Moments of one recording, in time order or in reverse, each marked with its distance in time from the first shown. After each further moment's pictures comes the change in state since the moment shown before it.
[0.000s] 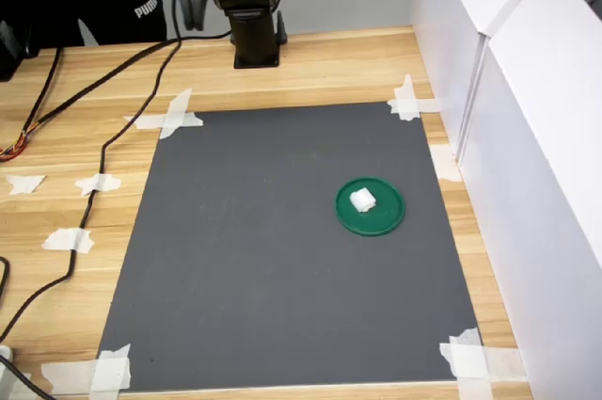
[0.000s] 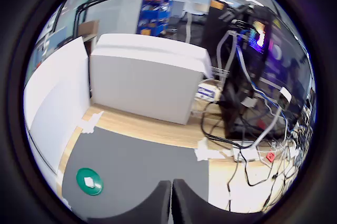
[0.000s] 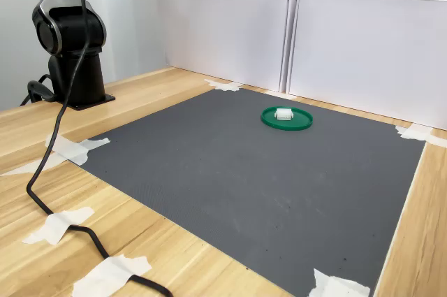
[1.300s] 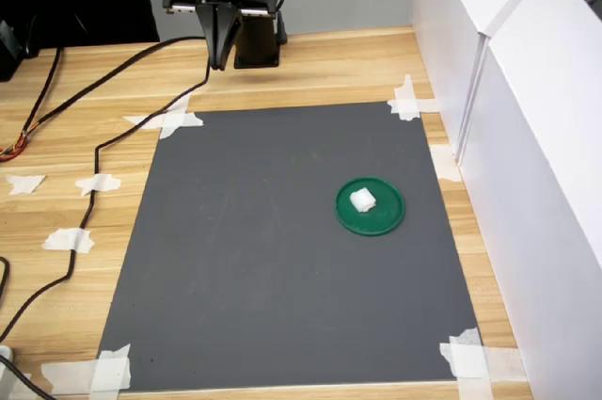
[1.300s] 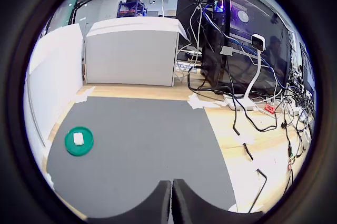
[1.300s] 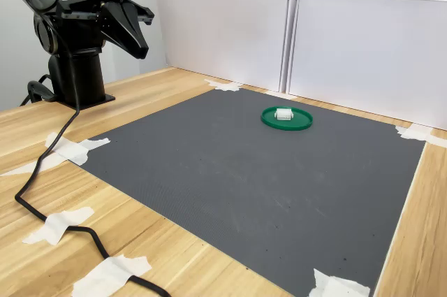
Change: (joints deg) arm -4.5 -31.3 37.5 4.7 -10.0 0.8
